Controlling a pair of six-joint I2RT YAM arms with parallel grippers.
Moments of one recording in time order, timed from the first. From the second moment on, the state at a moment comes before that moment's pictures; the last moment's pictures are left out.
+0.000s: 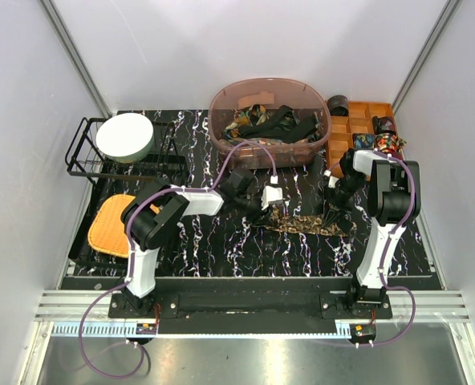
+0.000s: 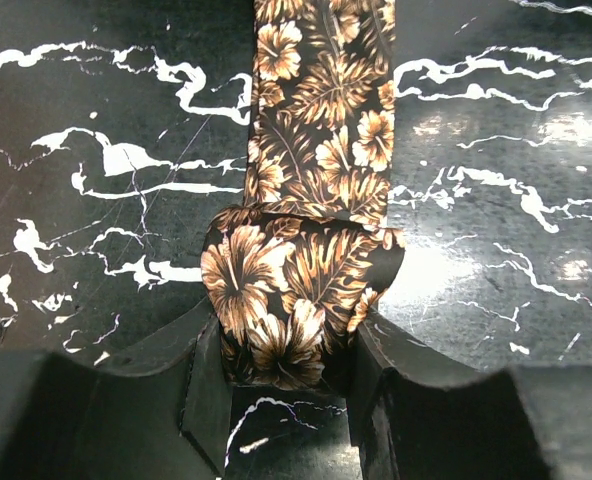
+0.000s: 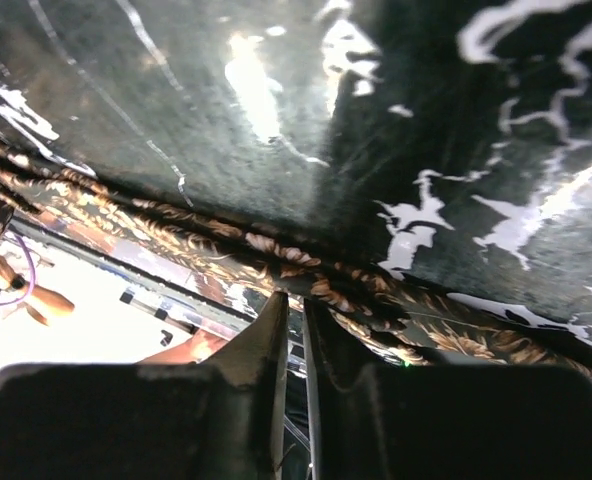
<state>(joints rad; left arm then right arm) -0.72 2.00 1.10 0.15 0.74 0.47 -0.05 2.09 1.35 -1.14 -0.40 -0.06</state>
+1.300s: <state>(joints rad) -0.77 2.00 1.13 0.09 0.60 0.44 -0.11 2.04 1.38 -1.01 -0.45 -0.15</state>
